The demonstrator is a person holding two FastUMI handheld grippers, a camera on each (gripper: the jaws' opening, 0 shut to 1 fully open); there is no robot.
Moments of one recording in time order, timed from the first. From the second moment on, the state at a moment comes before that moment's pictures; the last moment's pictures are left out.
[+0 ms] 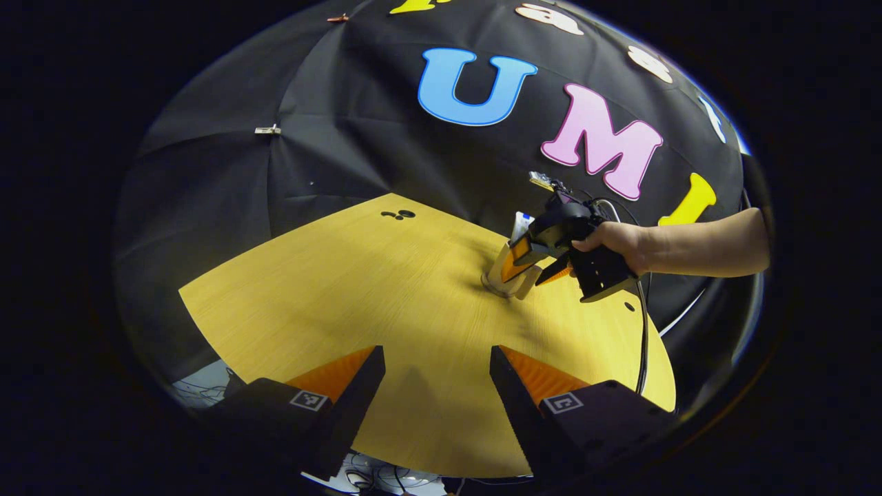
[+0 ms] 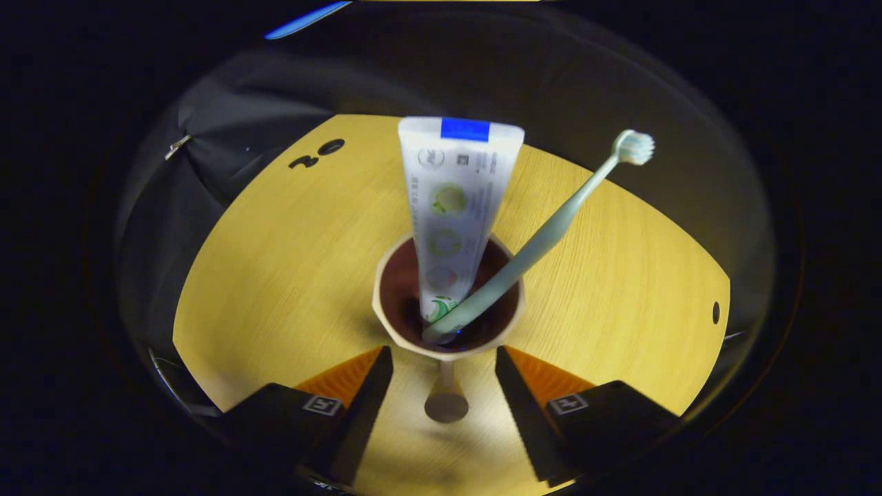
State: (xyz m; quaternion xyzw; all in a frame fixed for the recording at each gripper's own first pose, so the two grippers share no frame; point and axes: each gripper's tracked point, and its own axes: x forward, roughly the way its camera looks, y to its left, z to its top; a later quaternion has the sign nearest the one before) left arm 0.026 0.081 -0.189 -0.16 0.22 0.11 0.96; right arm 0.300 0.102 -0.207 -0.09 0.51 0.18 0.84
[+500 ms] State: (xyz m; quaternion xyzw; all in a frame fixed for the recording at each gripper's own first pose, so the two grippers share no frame) left arm 0.042 0.035 -0.090 -0.11 0.14 0.04 0.98; right arm 0.236 0.036 -0.025 -0.05 0.32 0.17 0.93
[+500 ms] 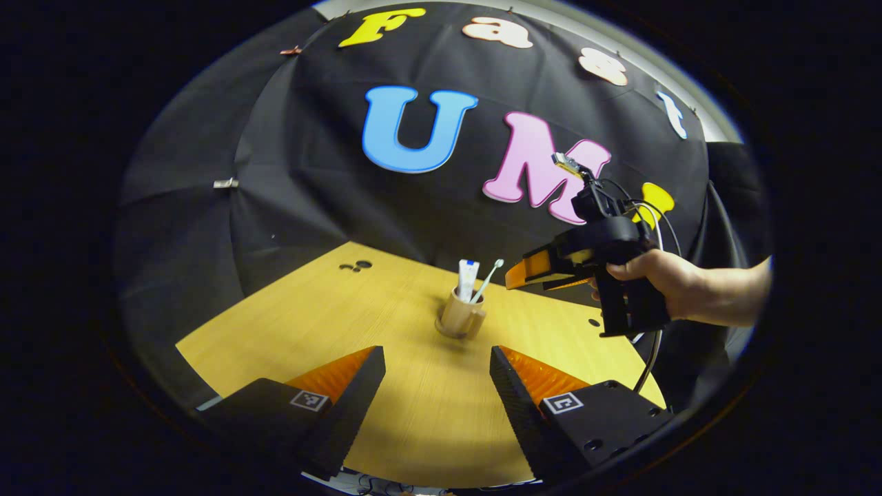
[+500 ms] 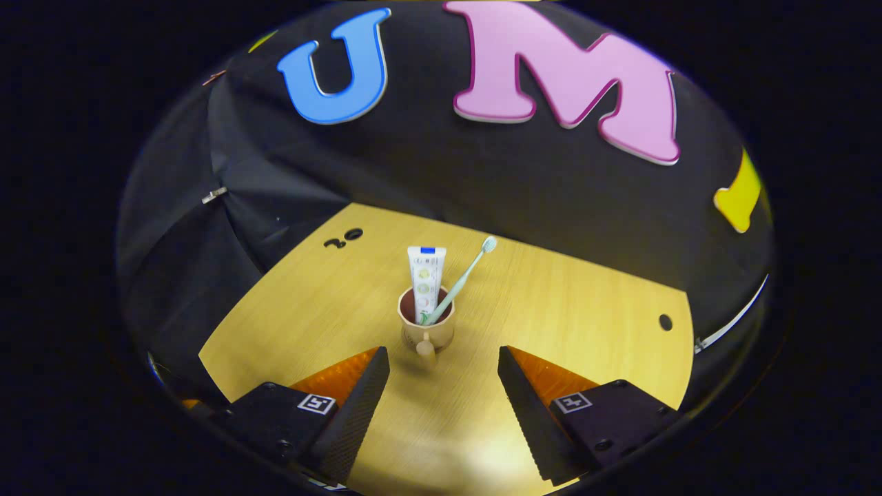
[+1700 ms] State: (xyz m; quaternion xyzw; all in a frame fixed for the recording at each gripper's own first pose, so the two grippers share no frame) left arm -0.046 -0.025 0.031 -0.04 0.00 -0.03 1.00; right arm -0.058 -0.087 0.099 0.05 -0.02 -0.01 1.00
